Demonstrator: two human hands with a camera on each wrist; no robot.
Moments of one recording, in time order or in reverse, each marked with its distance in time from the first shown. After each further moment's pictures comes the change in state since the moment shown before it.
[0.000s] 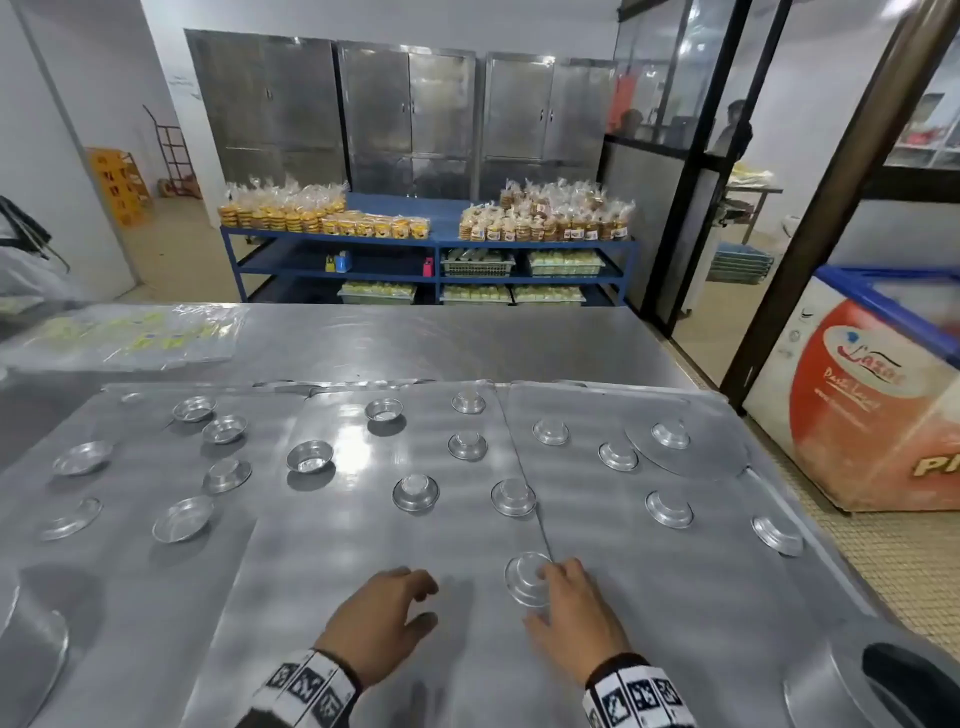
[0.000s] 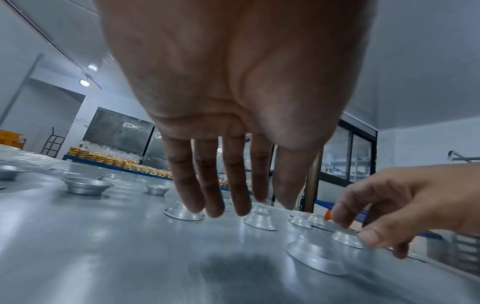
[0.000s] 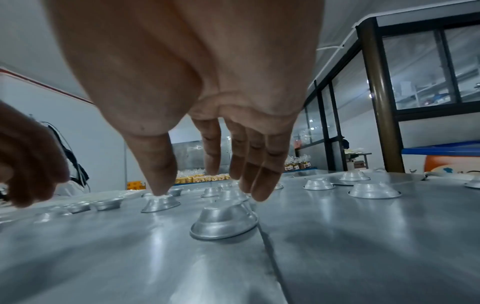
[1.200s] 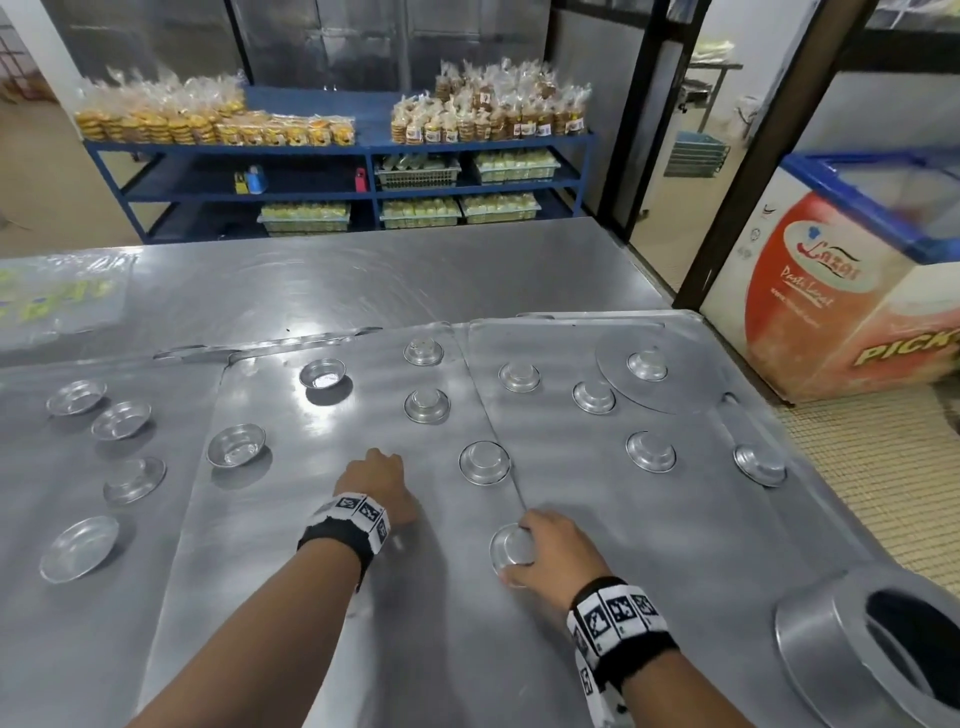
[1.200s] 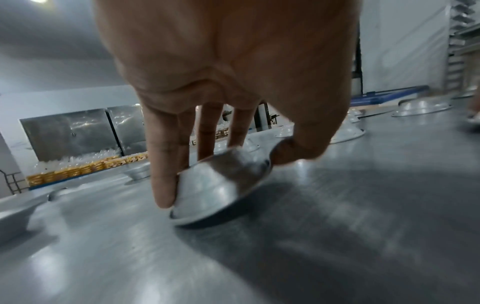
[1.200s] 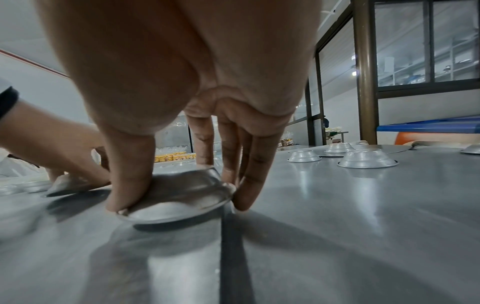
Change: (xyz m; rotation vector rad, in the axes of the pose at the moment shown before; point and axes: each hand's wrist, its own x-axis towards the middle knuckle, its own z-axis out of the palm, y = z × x) left_hand 0.198 -0.022 -0.001 0.342 -0.212 -0.281; right_hand 0.077 0.022 0.006 0.192 -0.156 0.191
